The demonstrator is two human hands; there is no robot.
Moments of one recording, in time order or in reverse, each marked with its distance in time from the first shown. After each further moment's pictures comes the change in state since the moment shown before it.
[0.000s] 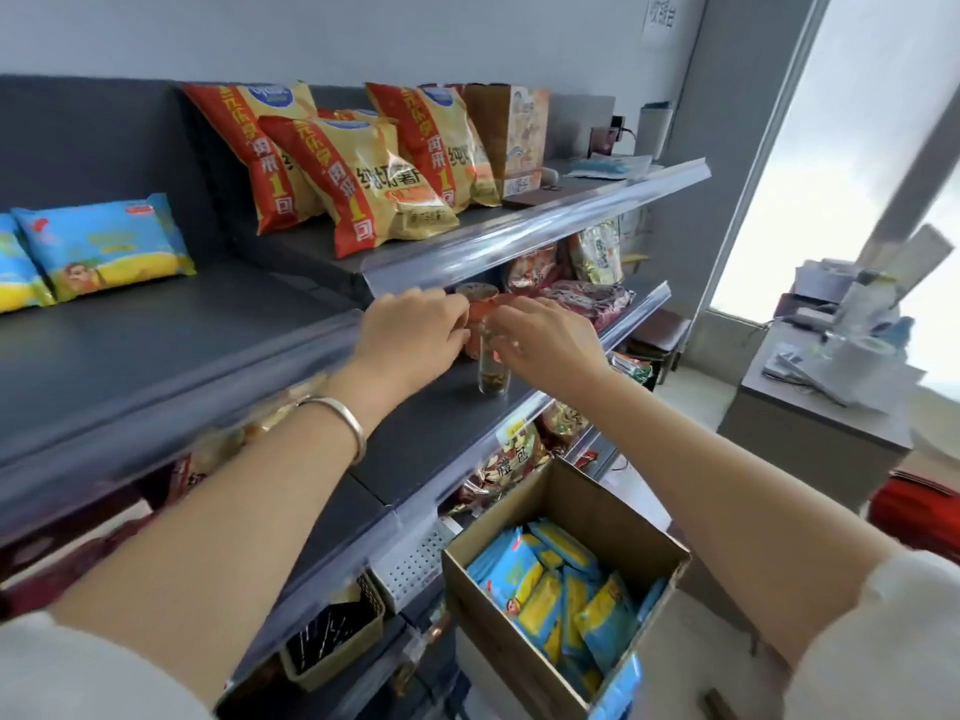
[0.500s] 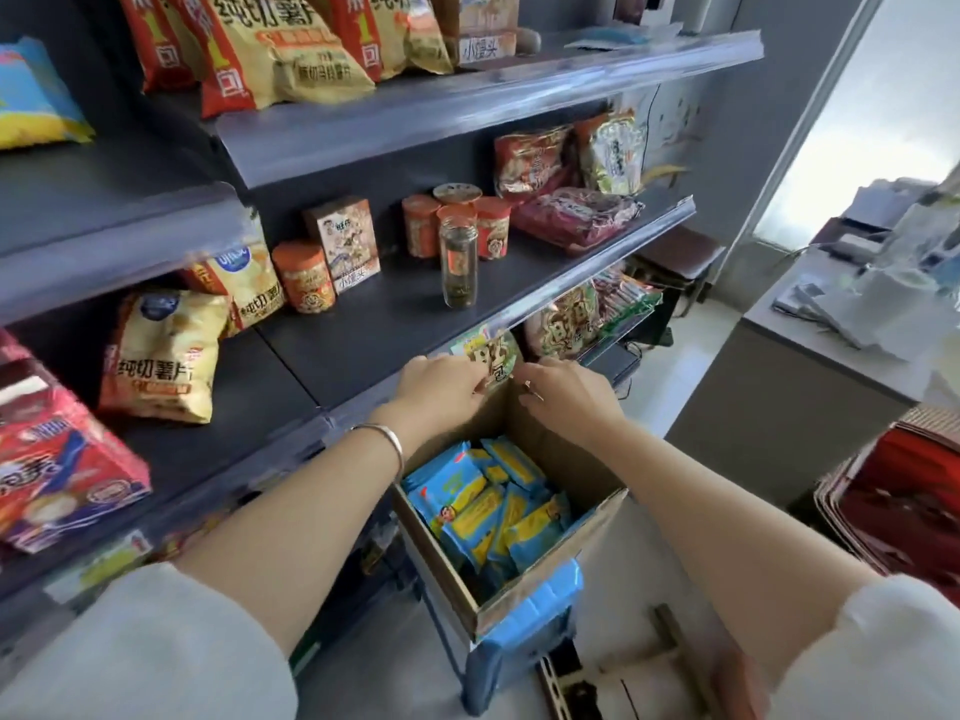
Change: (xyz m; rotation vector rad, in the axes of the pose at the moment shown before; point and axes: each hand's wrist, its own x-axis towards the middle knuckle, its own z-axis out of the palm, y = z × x) left_hand -0.039 0.138 0.137 -0.074 -0.510 -0.089; right_hand -0.149 0.114 0.076 0.094 -0.467 0.116
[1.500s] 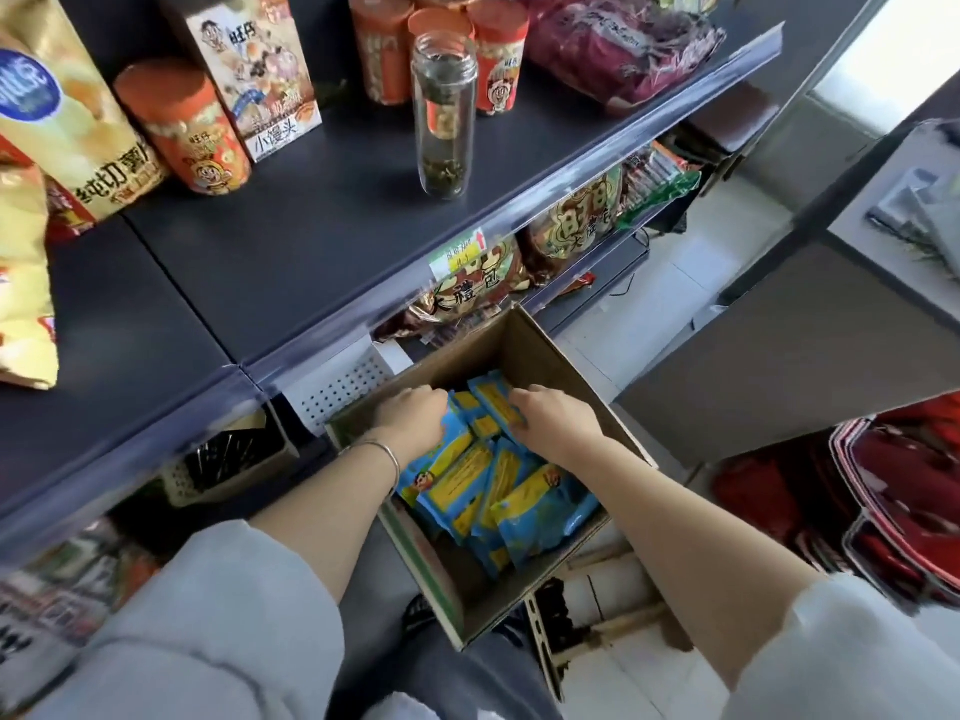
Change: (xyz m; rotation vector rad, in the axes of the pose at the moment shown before) left_hand 0.063 -0.049 0.203 -0.201 -0.539 -0.203; right_hand 0.042 0.039 0.159 0.060 -0.566 0.154
